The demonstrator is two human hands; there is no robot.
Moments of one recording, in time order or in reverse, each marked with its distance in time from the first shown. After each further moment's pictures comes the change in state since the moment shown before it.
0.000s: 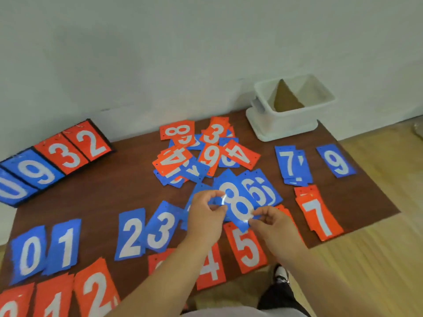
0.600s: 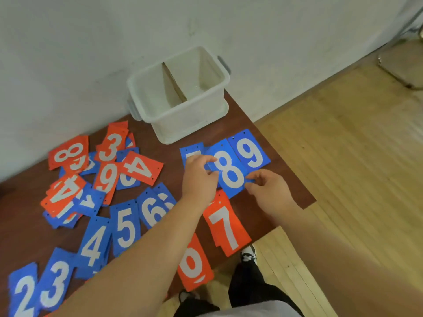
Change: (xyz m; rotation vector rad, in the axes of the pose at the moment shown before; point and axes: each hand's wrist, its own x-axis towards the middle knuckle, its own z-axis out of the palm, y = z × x) left_hand 0.096 0.104 0.320 0.374 -0.210 0.112; right_hand 0.176 0.049 -0.285 -0.095 0.166 0.054
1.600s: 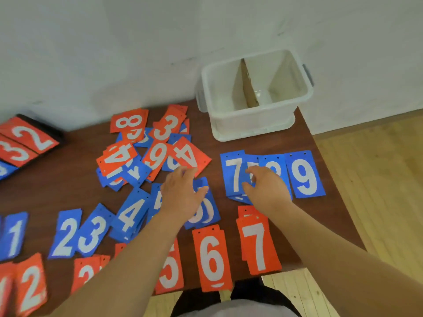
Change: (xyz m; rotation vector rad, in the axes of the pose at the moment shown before) left_hand -0.017 -0.110 -0.109 0.598 0.102 -0.183; right_hand 0.039 -0.078 0.097 -0.653 -0.283 -0.388
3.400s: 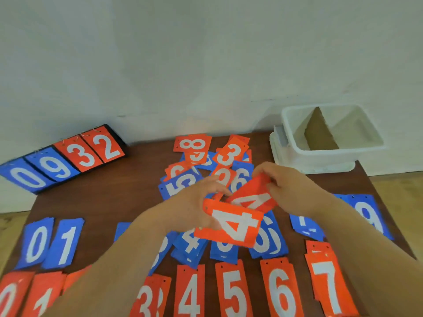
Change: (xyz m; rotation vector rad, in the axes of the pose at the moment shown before) left_hand -0.020 -0.154 -0.183 -0.511 -0.449 0.278; right_hand -0.003 -0.219 -0.013 -0.065 -0.167 -0.376
